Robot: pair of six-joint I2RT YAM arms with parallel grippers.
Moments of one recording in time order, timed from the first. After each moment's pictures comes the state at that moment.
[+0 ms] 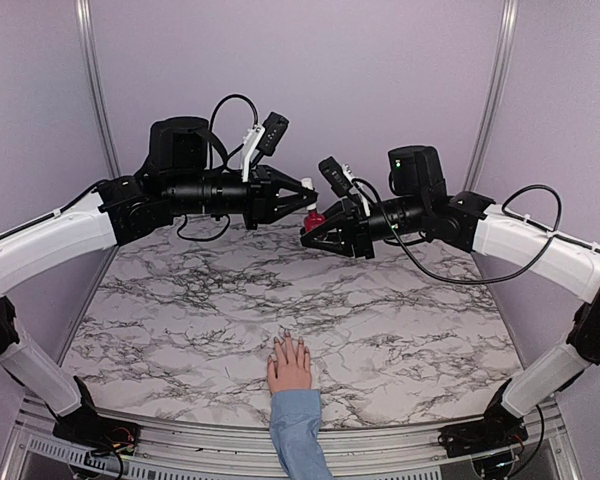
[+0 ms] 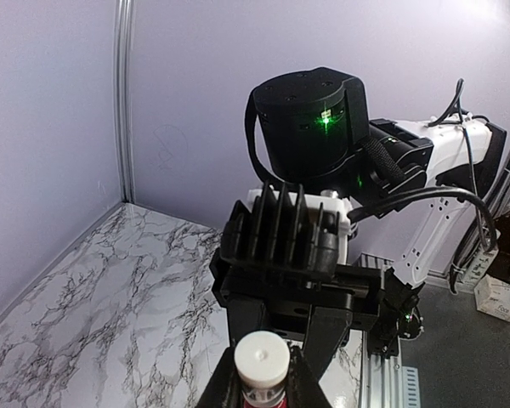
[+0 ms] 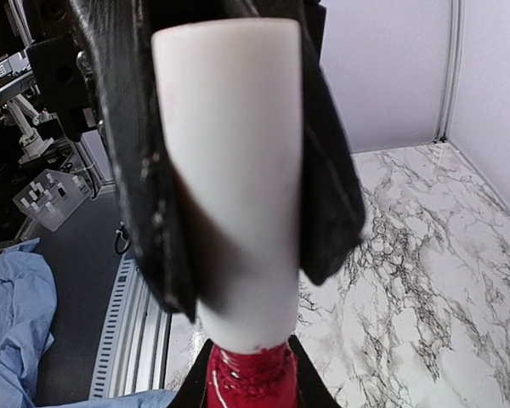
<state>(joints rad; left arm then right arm) -0.88 1.52 1.50 -0.13 0.46 -0.09 0.73 1.49 1.35 -0.26 -0.83 -0.13</state>
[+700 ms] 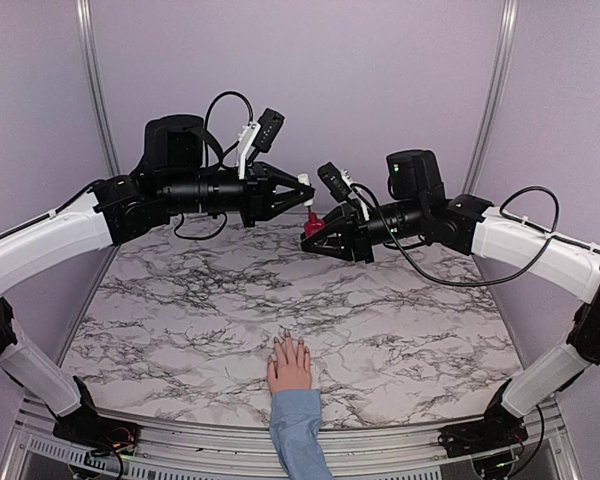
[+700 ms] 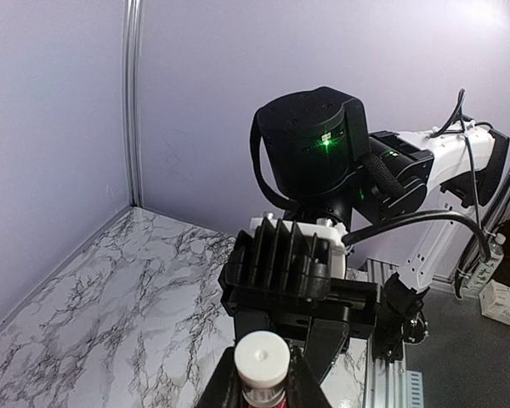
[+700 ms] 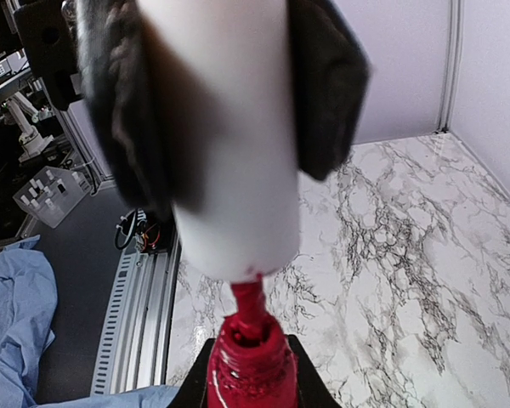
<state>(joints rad) -0.88 1.50 1.49 -0.13 0.43 -0.09 0.73 1.49 1.33 -0.26 -0.83 -0.13</state>
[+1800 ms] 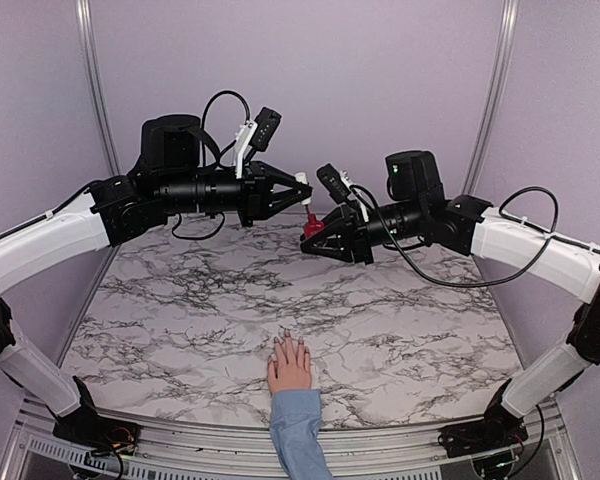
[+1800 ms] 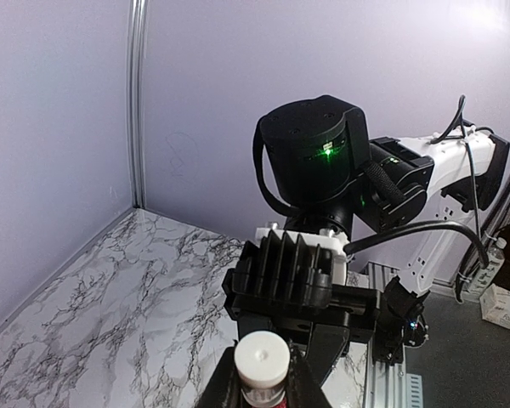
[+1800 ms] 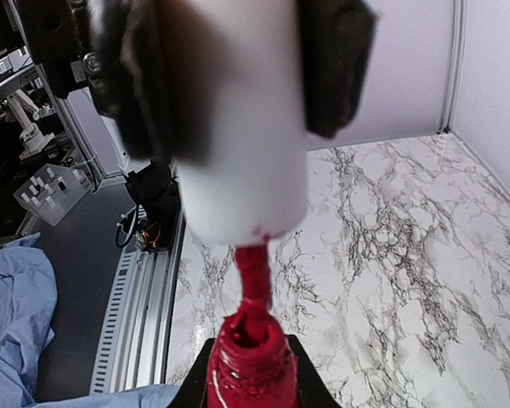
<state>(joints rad) -0.88 1.49 1.48 -0.13 0.43 -0.09 0.74 1.49 1.33 -0.26 -0.83 -0.13</state>
